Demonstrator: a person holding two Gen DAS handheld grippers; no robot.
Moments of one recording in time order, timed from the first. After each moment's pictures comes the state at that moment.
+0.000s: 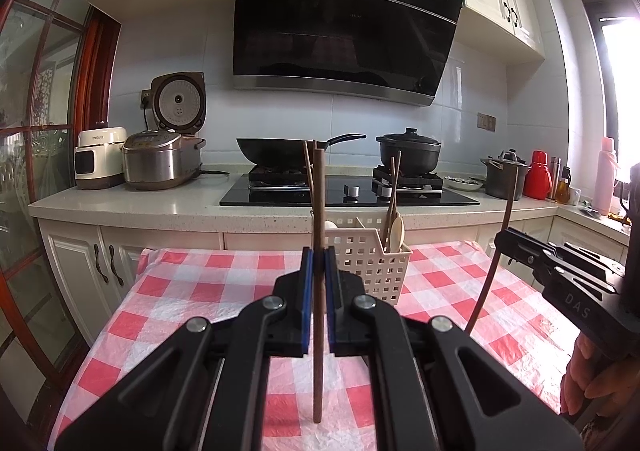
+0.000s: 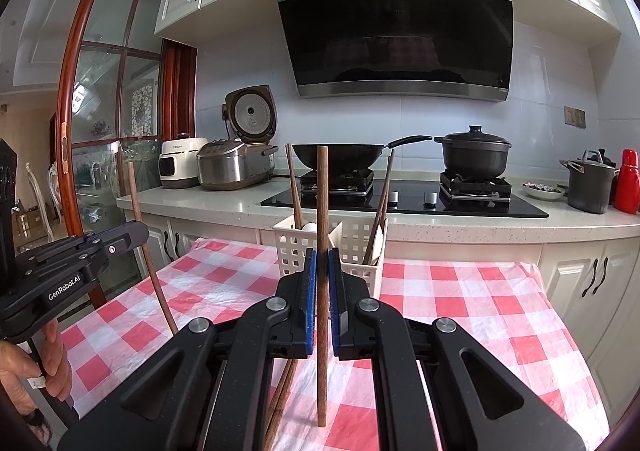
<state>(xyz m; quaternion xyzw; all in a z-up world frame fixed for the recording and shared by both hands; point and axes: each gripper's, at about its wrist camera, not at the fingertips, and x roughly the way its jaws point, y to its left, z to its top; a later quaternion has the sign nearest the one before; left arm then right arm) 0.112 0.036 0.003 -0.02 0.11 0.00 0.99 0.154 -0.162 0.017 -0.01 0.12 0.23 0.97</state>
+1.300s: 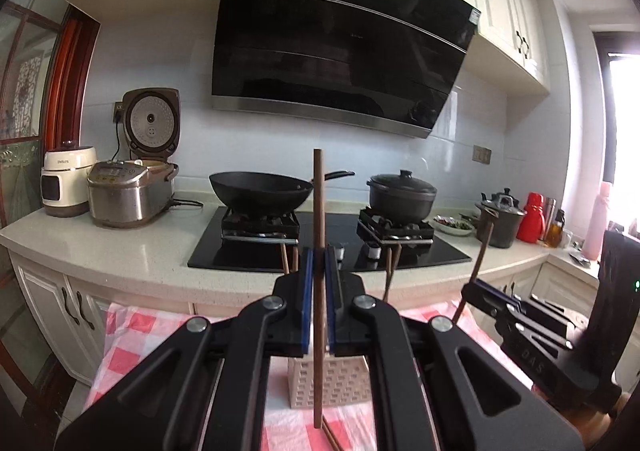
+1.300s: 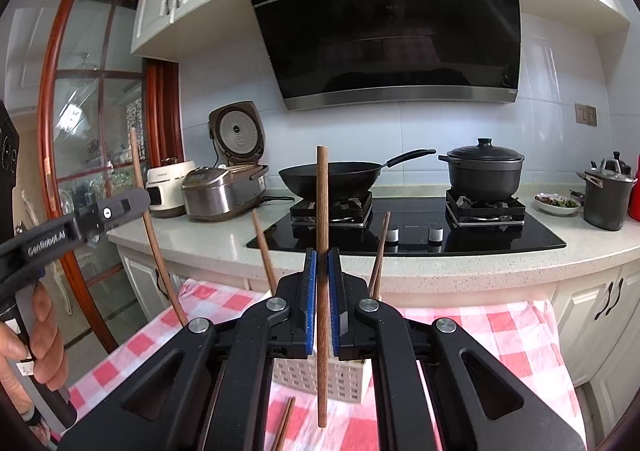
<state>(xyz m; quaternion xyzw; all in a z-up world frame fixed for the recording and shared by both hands) 0.235 0.047 0.125 -0.06 0.10 -0.04 0.99 0.273 -0.152 0.099 0.03 0.13 0.23 0.97</state>
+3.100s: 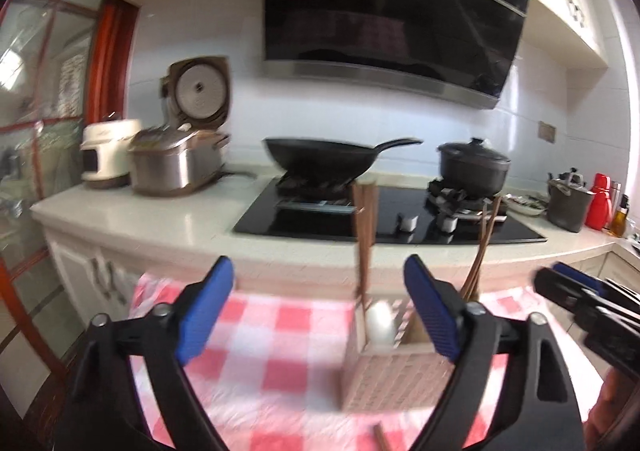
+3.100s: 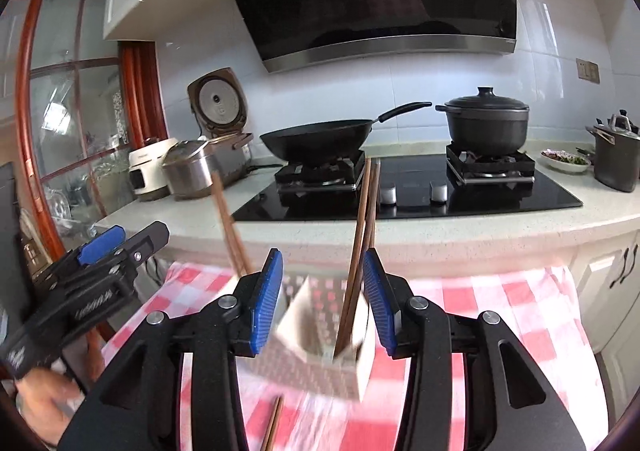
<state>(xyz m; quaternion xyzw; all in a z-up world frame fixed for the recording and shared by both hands) 0.293 0.063 0.032 -0.05 0.15 0.08 0.98 0.307 -0.150 0.045 0.03 0.20 0.22 0.95</state>
